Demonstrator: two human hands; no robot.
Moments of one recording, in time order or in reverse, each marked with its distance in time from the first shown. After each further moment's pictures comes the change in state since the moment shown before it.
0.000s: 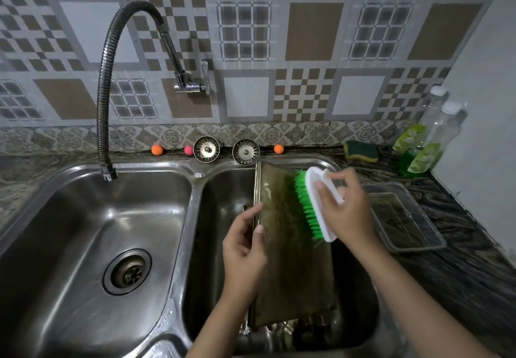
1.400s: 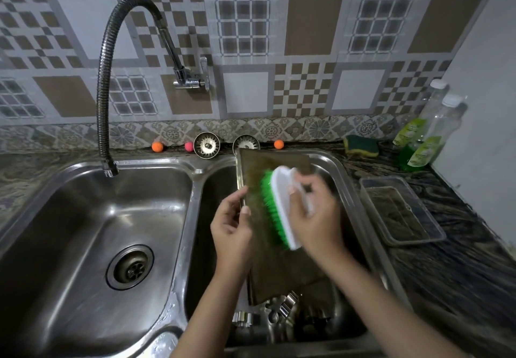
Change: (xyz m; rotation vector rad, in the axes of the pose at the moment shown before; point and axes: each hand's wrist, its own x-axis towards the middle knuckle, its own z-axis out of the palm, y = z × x) left_hand 0.023 0.006 -0.006 -0.157 0.123 -0.080; right_hand -0.030 -0.028 0.039 0.077 0.051 -0.078
